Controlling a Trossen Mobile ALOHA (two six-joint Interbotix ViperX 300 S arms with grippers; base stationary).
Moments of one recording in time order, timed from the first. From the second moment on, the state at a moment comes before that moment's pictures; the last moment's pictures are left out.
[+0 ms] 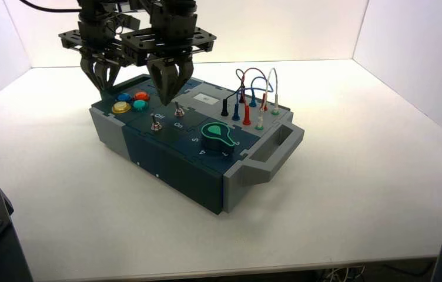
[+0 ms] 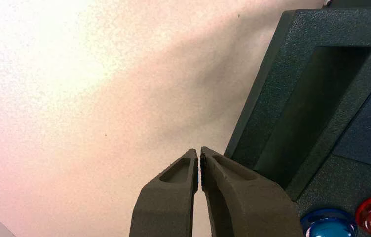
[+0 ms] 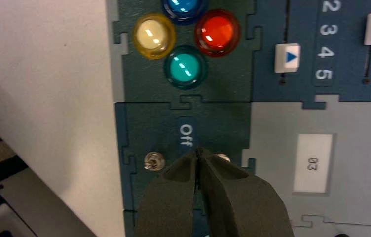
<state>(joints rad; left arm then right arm) -0.18 0.35 0.39 0.19 0.83 0.08 0.91 0.38 0.15 0.13 0.81 -0.06</state>
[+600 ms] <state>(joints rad) -0.17 0.35 0.38 0.18 0.83 0.08 0.92 0.10 0.32 0.13 0.81 -0.05</state>
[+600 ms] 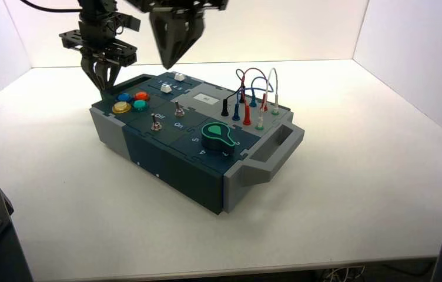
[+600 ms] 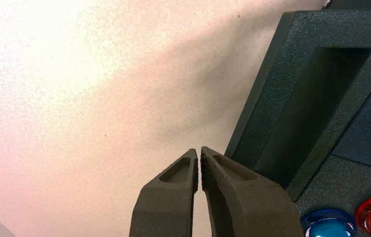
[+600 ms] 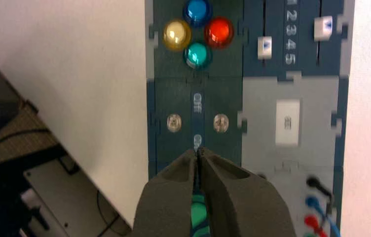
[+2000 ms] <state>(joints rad) -0.33 -0.02 0.57 0.11 0.92 0.06 0.46 -0.73 0.97 0.05 0.88 -0.03</state>
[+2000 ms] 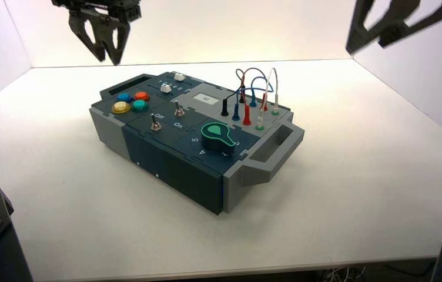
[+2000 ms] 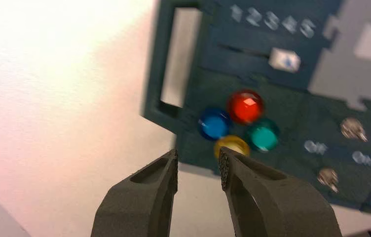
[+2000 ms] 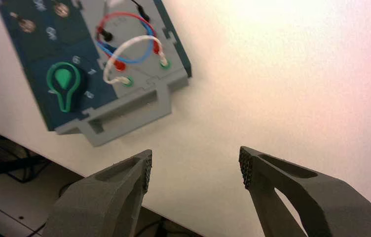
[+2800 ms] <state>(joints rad) -0.34 -0.33 0.77 0.11 0.85 0.04 0.45 -0.73 1.04 0.05 0.81 -0.02</state>
